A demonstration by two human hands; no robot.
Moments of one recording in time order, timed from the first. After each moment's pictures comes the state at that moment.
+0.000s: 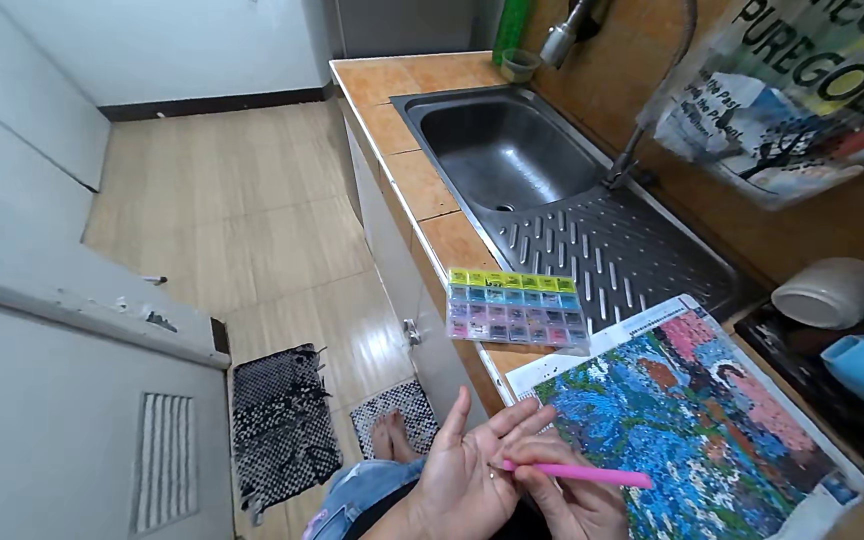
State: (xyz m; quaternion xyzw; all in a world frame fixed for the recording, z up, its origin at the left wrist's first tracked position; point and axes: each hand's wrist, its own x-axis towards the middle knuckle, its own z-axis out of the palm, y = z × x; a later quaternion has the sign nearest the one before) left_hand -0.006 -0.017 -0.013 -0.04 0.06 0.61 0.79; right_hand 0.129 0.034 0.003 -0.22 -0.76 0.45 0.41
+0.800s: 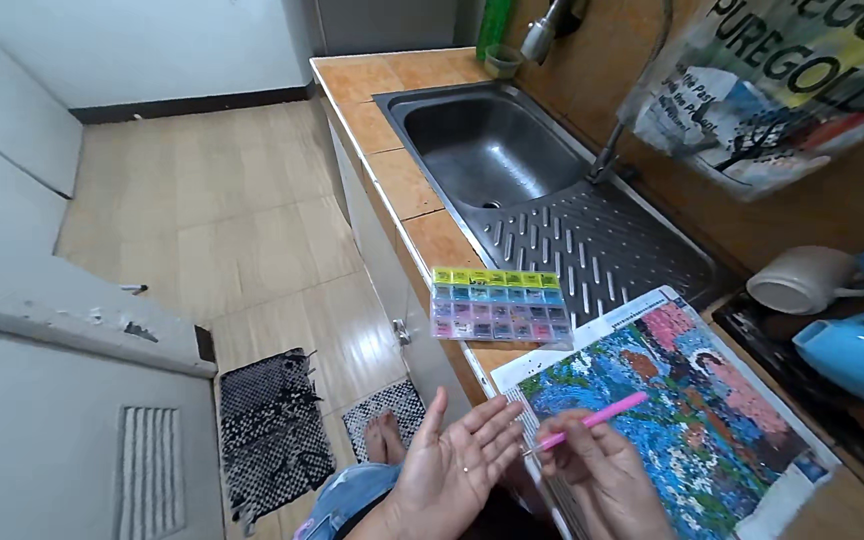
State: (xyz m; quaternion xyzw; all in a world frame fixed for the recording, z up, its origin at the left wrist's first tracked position) left_hand -0.009 -0.014 -0.015 -0.07 0.17 0.62 0.77; right_hand 0.153 0.056 0.027 -0.39 -0.46 0.70 0.38
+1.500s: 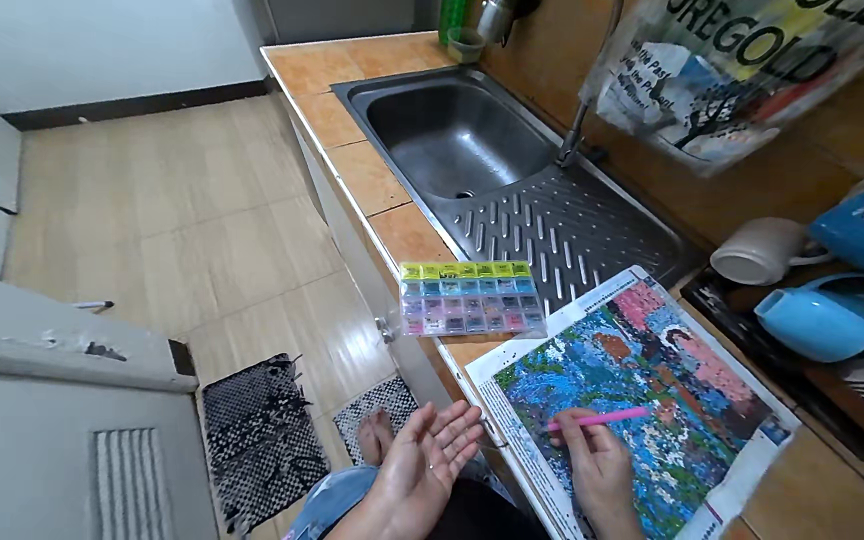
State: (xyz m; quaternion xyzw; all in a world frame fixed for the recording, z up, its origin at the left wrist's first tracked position) left_hand -0.005 -0.001 -0.002 -0.20 0.40 0.56 0.70; right_hand 0.200 0.068 -0.042 -0.52 -0.66 0.36 0.41
